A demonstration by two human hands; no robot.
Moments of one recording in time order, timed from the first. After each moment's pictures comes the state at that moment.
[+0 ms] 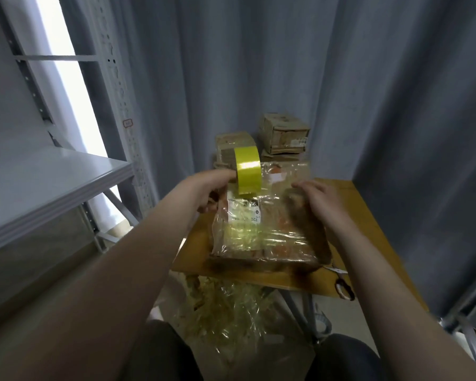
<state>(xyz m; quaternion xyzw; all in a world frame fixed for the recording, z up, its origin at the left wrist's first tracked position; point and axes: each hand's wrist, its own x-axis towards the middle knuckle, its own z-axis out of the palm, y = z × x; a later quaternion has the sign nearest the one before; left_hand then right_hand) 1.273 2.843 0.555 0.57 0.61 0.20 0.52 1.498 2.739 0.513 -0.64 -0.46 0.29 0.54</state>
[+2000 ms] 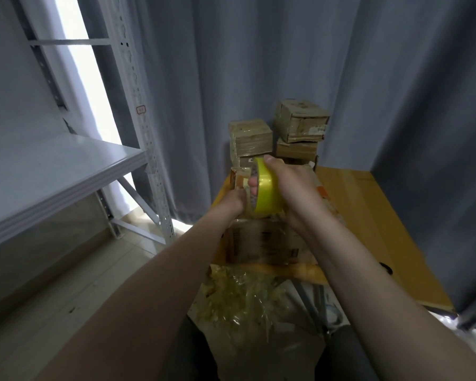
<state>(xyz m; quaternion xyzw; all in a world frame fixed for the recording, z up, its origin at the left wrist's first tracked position) 1.299 2.994 0.353 0.59 0.55 0.28 0.52 1.388 2.736 0.553 -0.56 -0.39 0.43 0.59</state>
